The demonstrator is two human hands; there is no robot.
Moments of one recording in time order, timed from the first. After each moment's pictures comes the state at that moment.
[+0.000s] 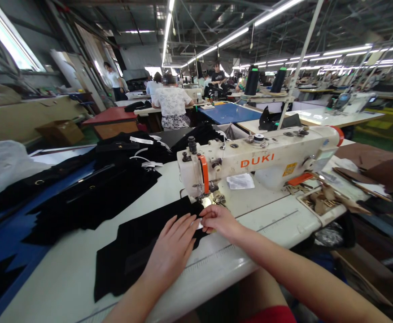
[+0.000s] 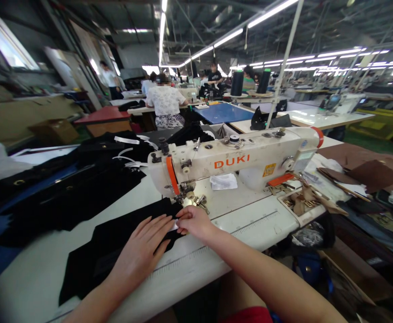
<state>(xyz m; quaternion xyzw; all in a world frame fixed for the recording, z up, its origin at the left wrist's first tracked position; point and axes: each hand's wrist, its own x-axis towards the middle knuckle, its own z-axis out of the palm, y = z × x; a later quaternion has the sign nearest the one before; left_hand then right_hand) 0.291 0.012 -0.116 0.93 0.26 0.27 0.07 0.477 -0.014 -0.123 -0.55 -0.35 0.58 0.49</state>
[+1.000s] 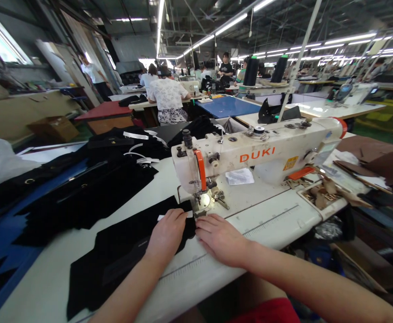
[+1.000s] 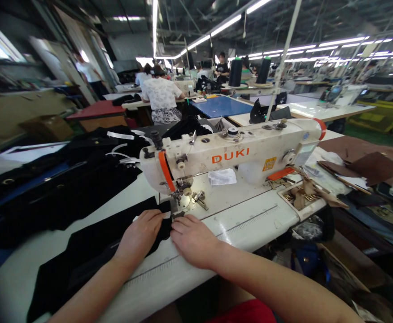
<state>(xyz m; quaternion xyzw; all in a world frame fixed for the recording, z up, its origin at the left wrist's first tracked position) 0.301 0.044 -0.124 0.94 0.25 0.22 -0.10 0.479 -0.055 -0.126 -0.48 -0.85 -0.01 0.21</state>
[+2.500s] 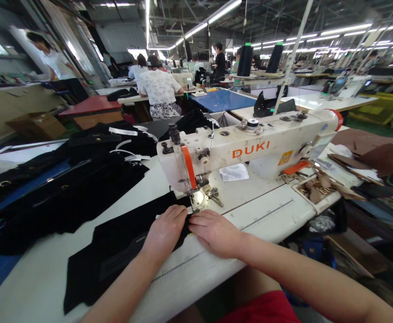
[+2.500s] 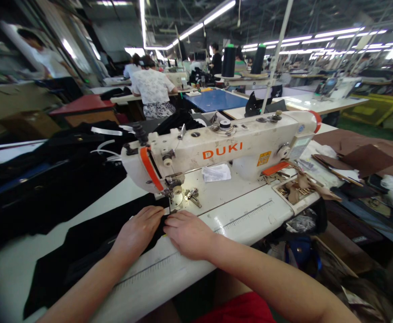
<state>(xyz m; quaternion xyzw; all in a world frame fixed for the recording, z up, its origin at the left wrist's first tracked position) 0.314 0.049 -0.129 0.96 0.20 0.18 -0.10 0.489 -0.046 -0.128 -0.46 -0.86 0.01 0.22</state>
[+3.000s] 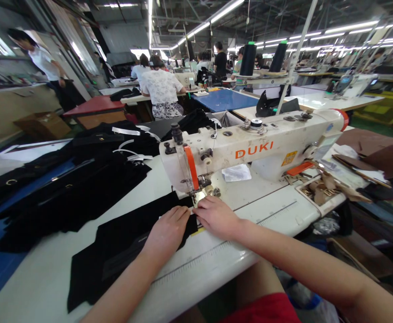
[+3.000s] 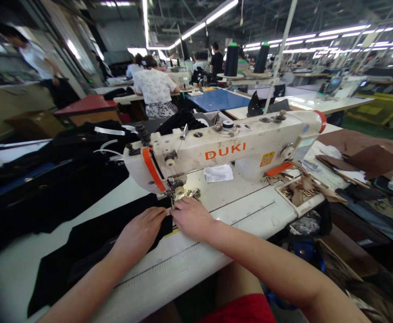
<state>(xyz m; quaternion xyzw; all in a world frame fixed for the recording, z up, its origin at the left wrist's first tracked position) 0.312 0.046 -0.129 0.96 0.21 0.14 -0.09 0.502 -0.016 -0.127 -0.52 -0.83 -0.03 0.19</state>
